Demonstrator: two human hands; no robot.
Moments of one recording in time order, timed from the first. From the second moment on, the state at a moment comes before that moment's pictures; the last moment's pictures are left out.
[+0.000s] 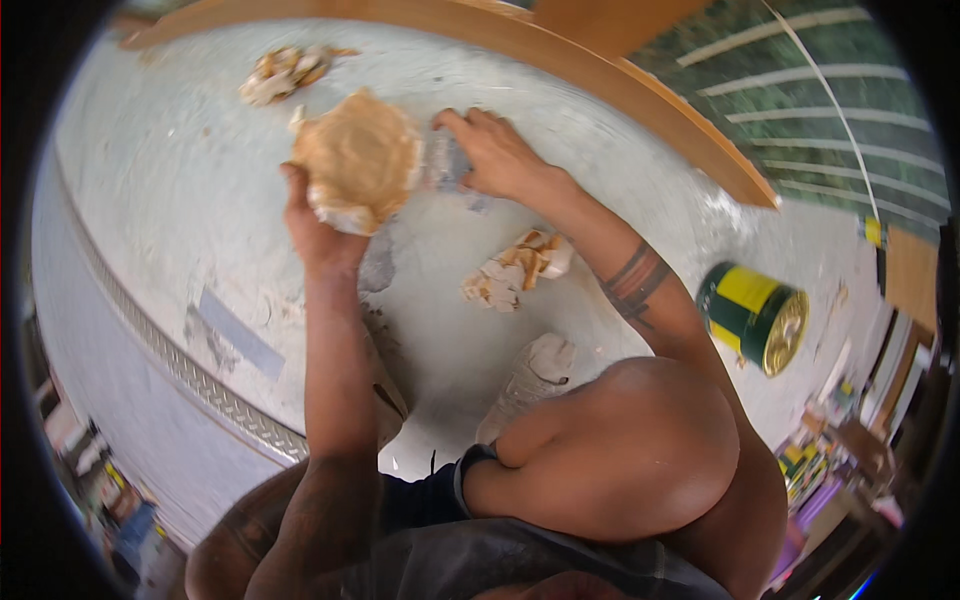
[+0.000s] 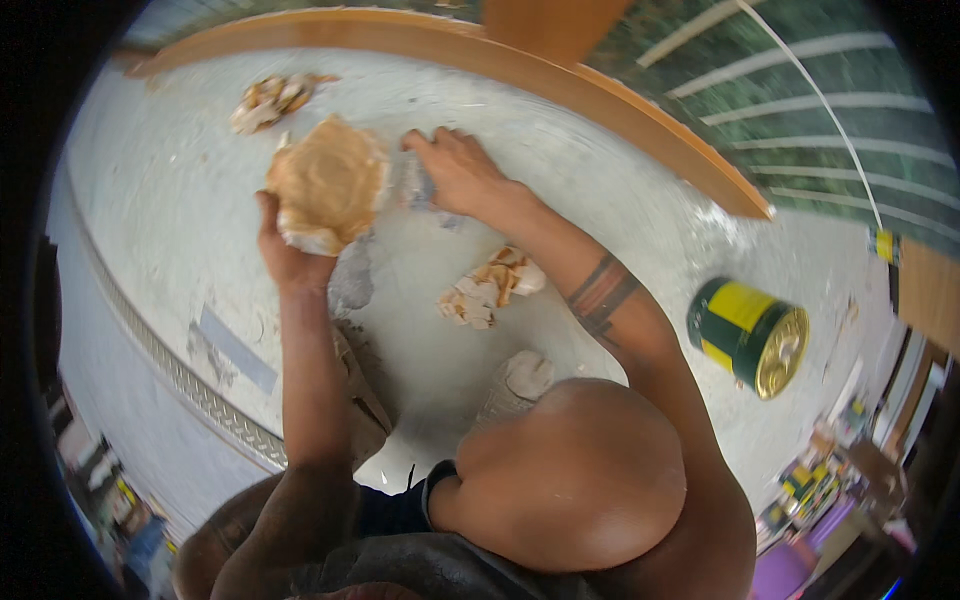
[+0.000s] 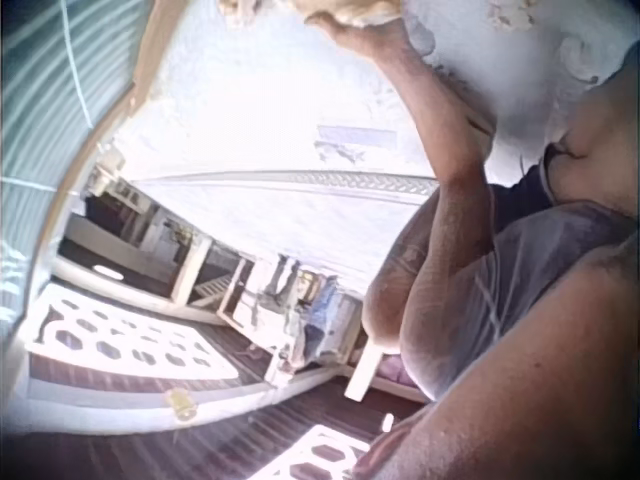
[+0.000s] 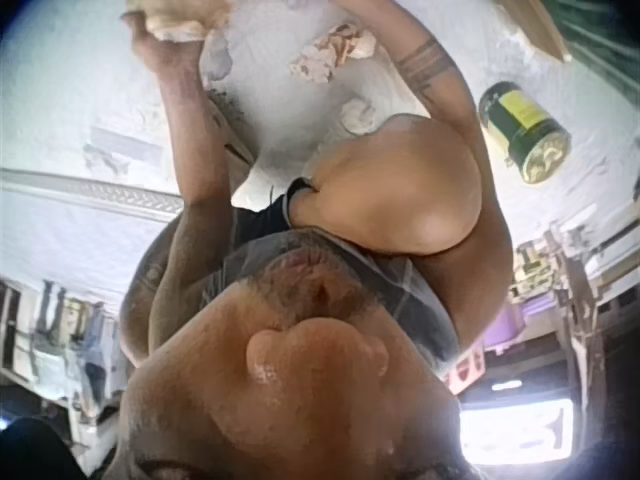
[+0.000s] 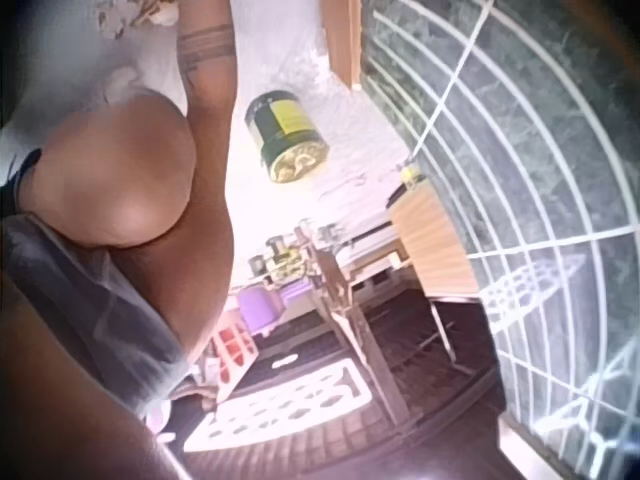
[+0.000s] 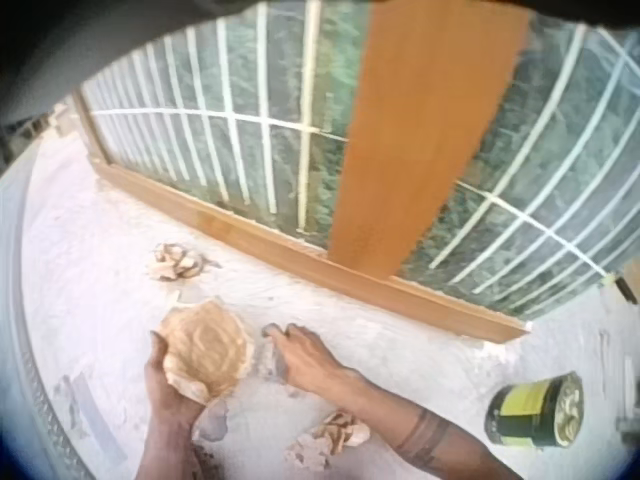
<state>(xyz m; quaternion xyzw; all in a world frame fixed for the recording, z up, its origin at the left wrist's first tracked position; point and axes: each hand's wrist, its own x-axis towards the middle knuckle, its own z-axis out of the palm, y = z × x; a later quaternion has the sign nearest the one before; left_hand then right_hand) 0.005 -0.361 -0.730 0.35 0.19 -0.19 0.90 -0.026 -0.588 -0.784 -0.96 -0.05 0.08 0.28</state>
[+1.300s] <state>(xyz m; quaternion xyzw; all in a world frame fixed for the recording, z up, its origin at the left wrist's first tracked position) -0.014 -0.347 -0.760 0.28 0.14 -0.25 0.92 -0.085 -0.694 -0.729 -0.99 -0.05 0.01 -0.13</state>
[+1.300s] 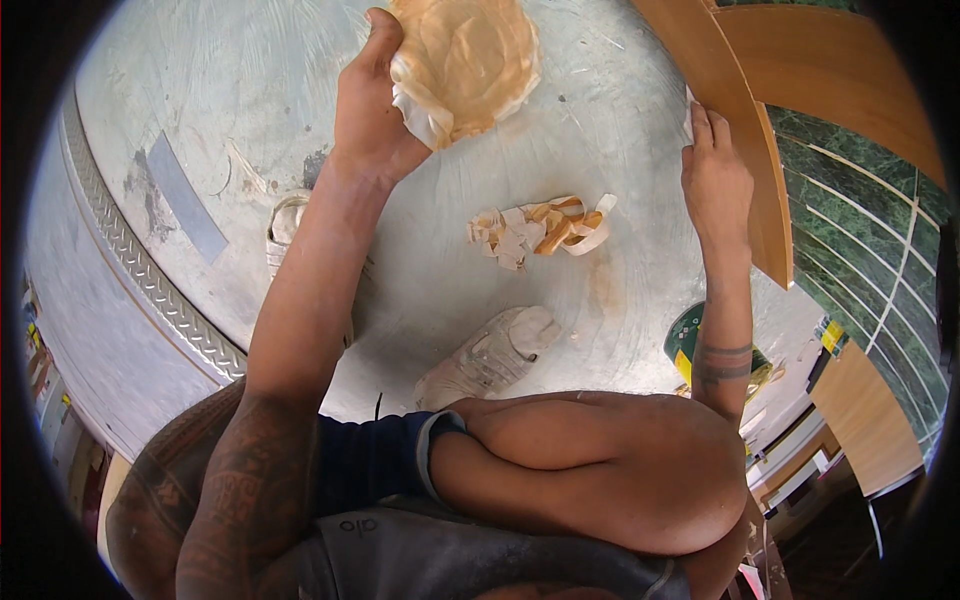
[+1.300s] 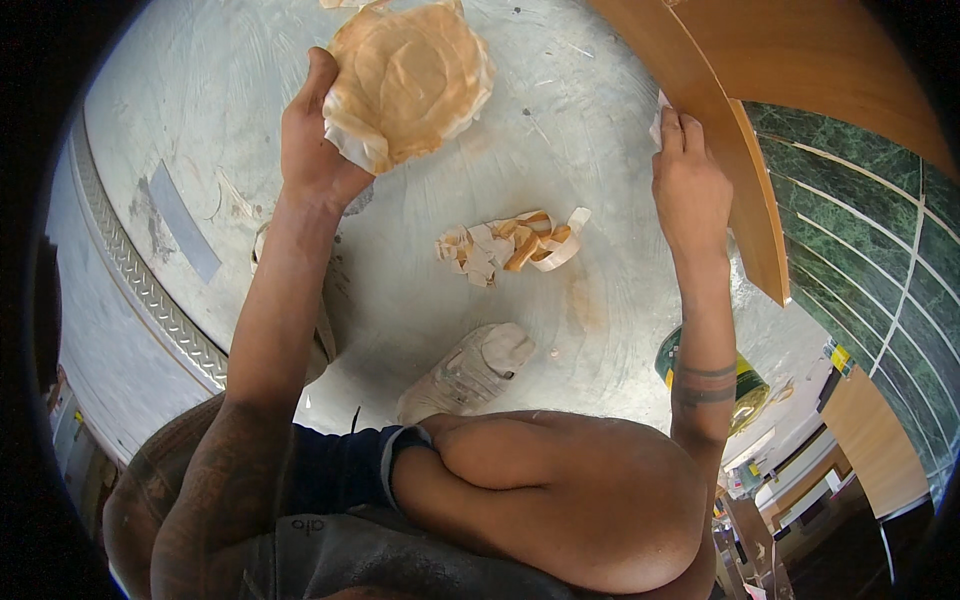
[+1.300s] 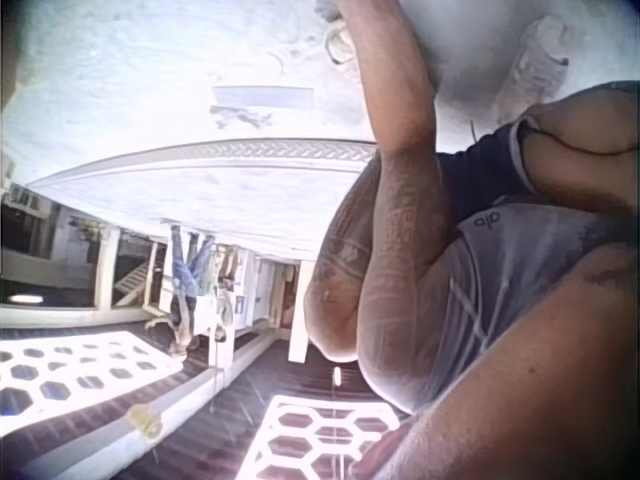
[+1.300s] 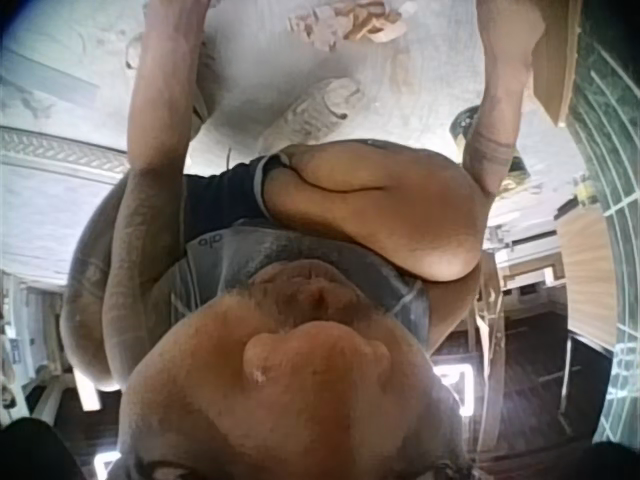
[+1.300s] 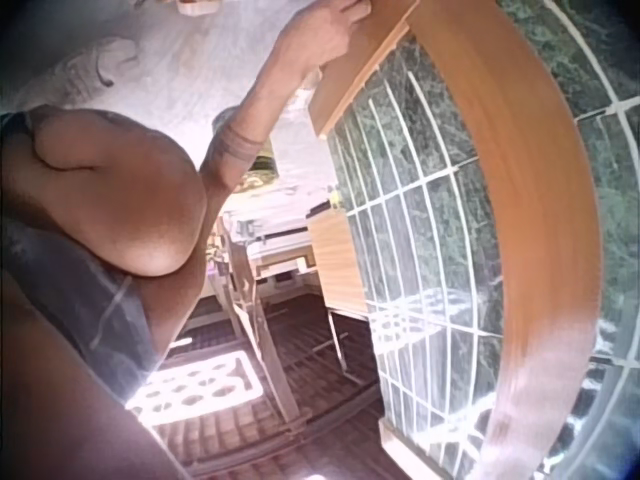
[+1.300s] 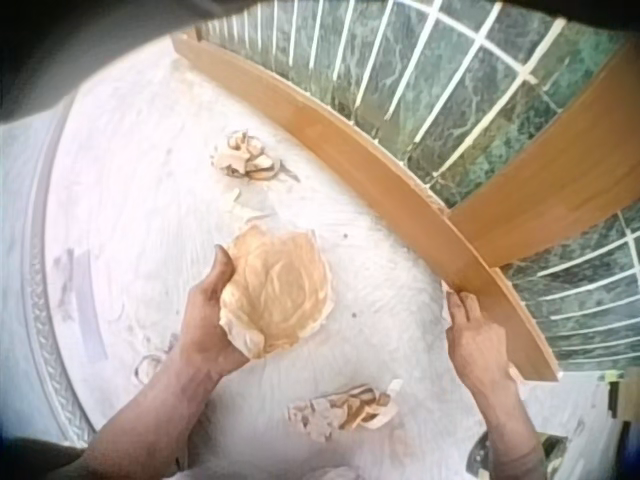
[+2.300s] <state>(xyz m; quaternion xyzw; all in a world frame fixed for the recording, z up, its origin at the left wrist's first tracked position) -0.018 -0.356 -0.753 0.31 0.18 -0.24 0.90 -0.083 -0.675 -0.717 -0.99 -0.04 0.01 -0.16</state>
